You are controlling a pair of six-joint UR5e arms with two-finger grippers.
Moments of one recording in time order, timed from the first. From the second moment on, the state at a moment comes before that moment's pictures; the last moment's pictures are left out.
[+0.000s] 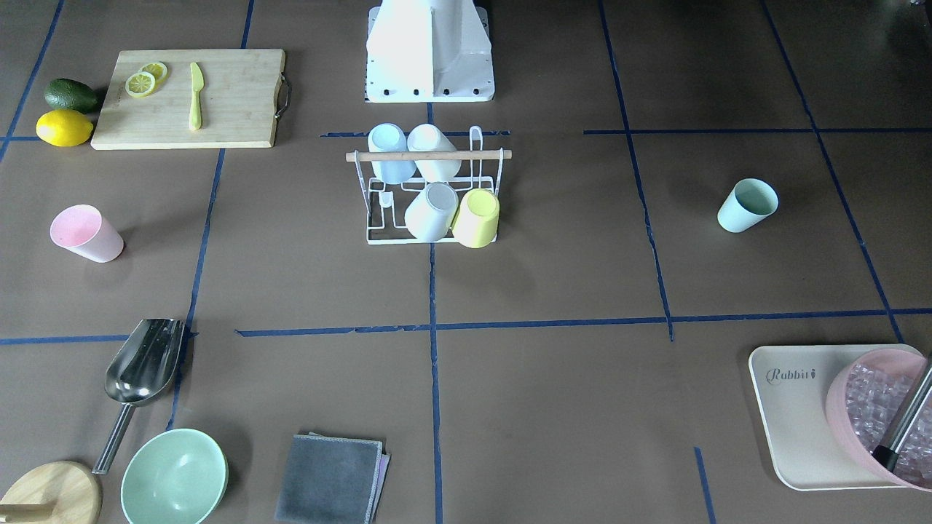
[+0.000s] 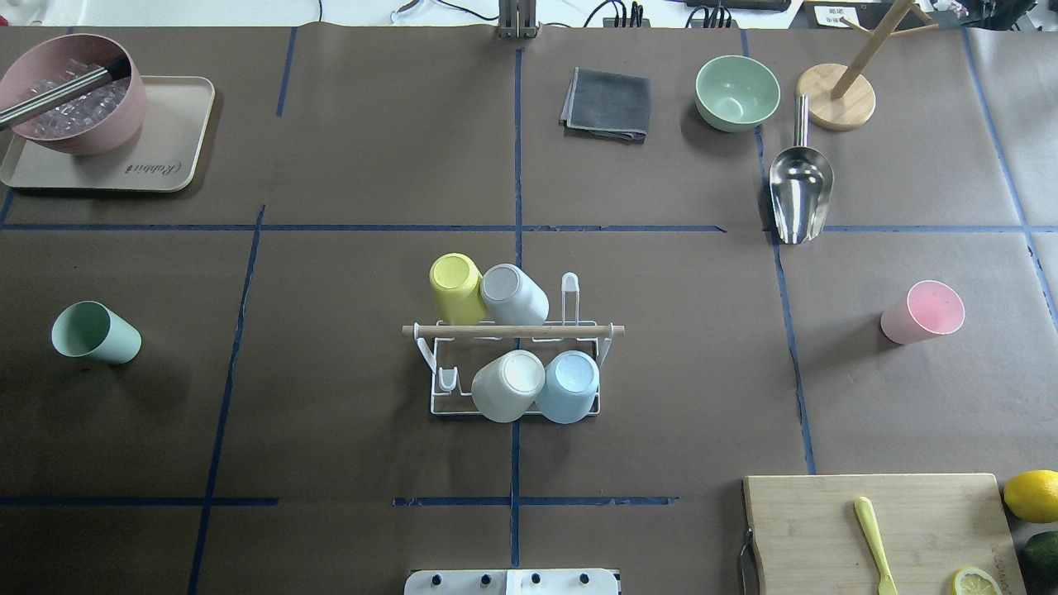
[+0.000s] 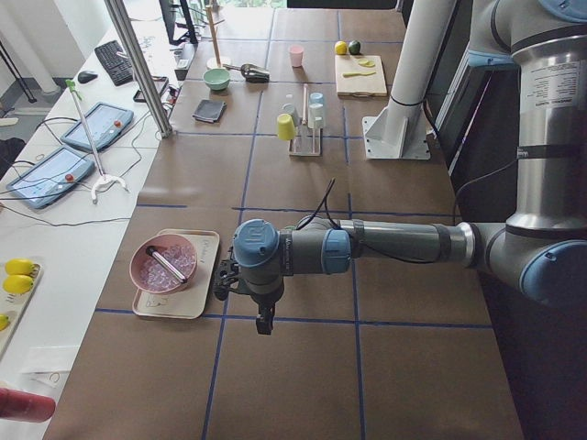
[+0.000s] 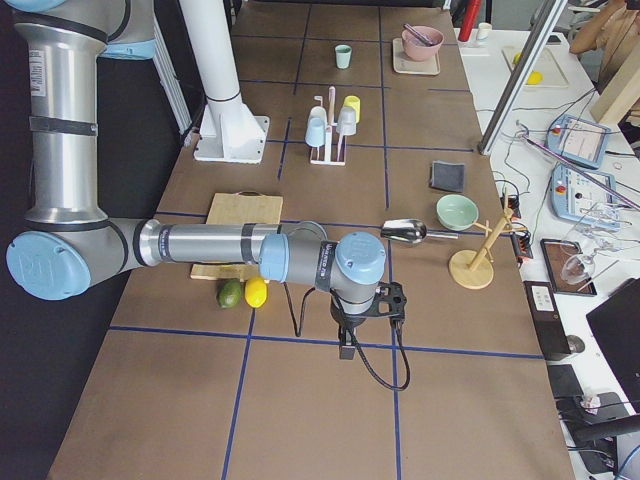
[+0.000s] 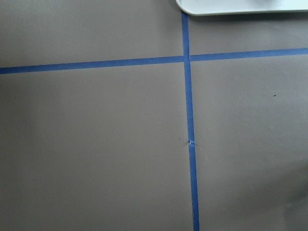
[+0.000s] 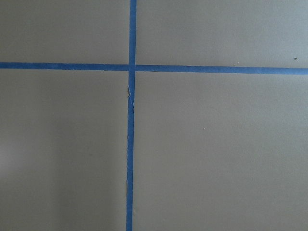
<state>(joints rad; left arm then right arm) -1.60 -1.48 -1.69 -1.49 -2.36 0.12 1.63 -1.64 1.69 -1.71 2.31 -0.11</state>
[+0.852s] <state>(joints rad) -1.60 -1.51 -1.69 -1.49 -2.36 0.11 1.63 -1.64 1.68 -1.71 2.31 -0.10</state>
